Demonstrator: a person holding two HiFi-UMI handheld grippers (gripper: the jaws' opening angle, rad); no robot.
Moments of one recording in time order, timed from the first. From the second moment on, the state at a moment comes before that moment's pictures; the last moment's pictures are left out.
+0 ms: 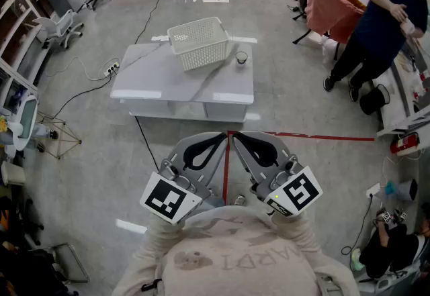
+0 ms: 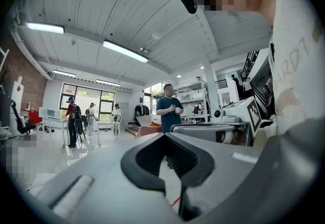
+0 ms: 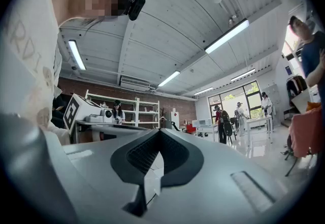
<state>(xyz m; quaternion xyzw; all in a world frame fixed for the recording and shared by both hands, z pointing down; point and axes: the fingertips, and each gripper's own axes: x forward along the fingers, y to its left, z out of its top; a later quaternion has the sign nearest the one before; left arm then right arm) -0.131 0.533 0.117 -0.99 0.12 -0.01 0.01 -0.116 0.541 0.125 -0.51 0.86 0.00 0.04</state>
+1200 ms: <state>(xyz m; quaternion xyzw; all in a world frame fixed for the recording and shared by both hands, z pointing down) -0.114 0.404 0.140 -1.00 0.09 0.01 -0.01 -0.076 0.432 0.152 -0.57 0.82 -0.02 0.04</state>
